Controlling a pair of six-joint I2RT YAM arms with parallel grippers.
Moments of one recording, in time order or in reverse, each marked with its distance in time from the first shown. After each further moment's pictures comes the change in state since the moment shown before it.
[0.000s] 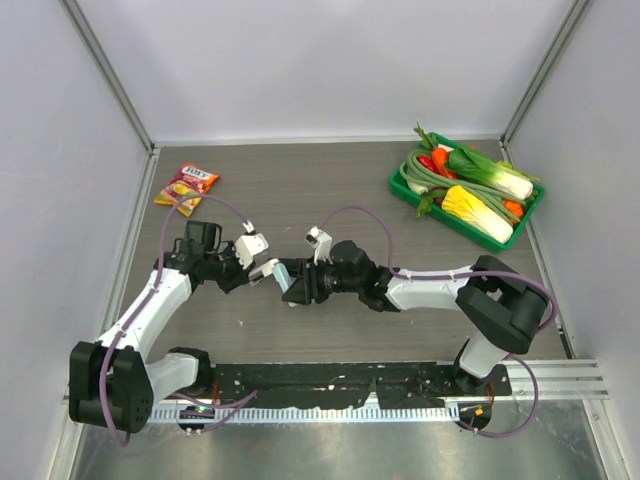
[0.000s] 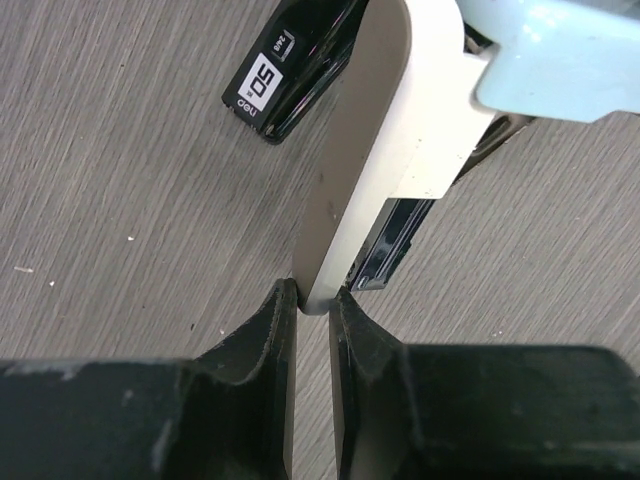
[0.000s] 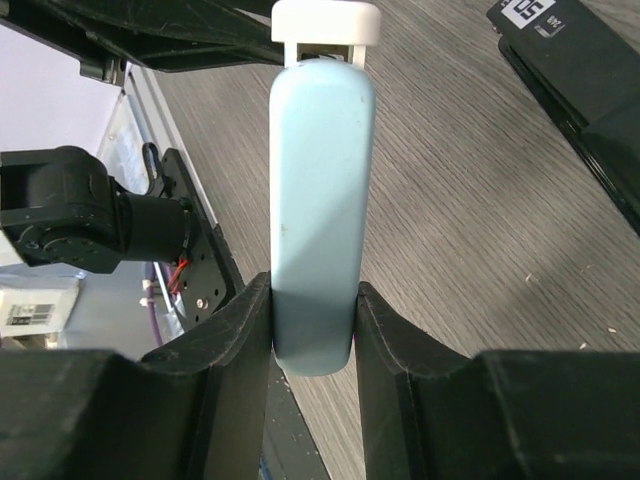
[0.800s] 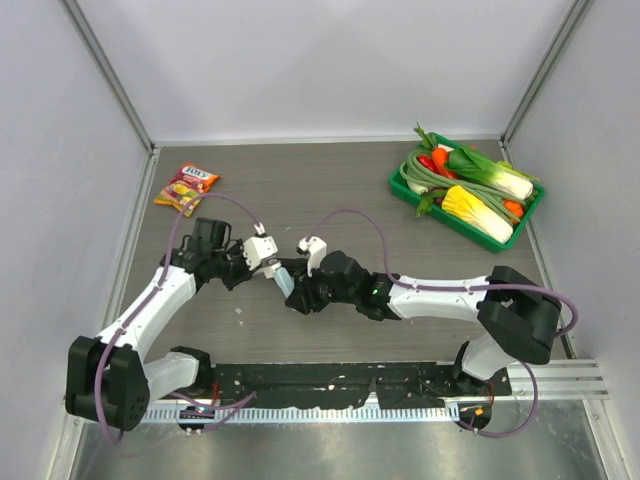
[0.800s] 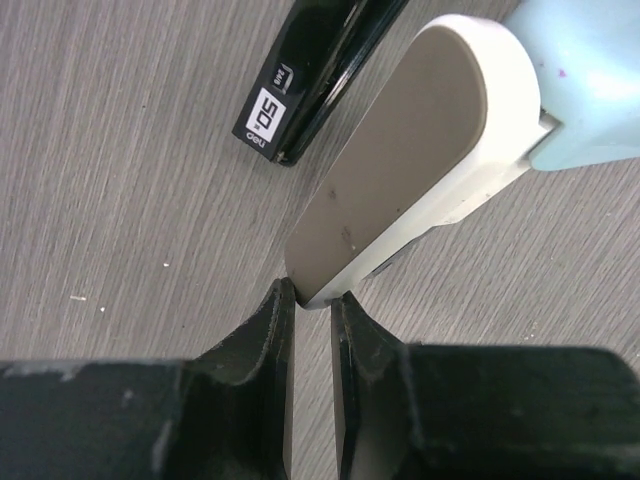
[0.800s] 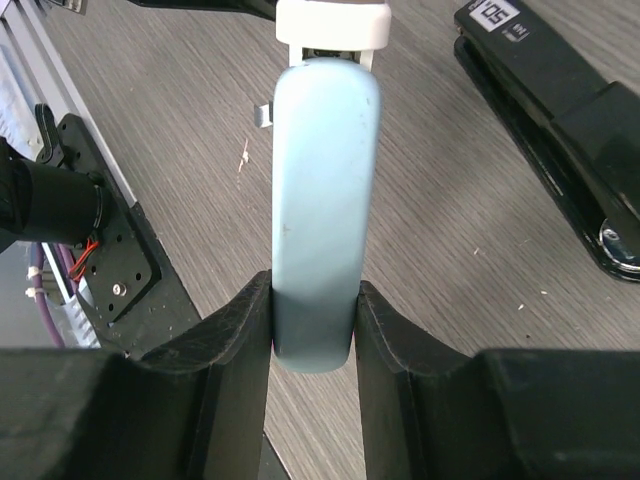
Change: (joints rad) left arm -0.079 0.010 0.022 0.014 -0.080 0.071; right arm 0.129 -0.087 0.058 -0.248 0.257 -0.216
